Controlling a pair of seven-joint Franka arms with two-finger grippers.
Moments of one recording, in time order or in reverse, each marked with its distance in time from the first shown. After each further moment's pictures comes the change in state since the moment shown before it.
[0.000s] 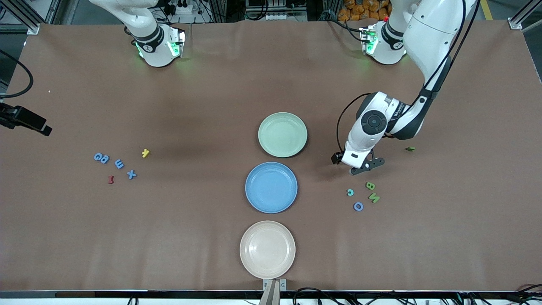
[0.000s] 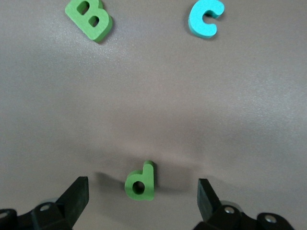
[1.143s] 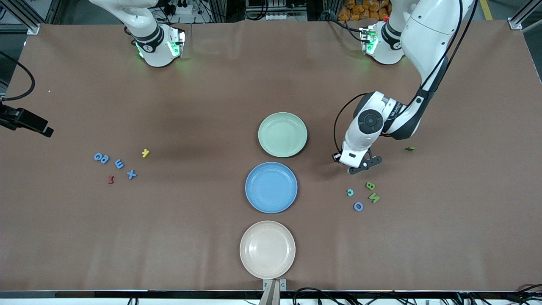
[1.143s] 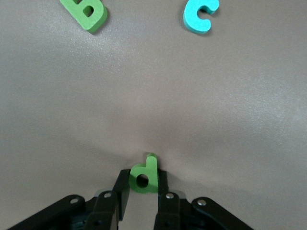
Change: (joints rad) left arm -0.011 0.006 -0.005 0.005 0.000 0.005 -0.060; right arm 0.000 0.008 0.000 0.000 0.000 0.000 0.000
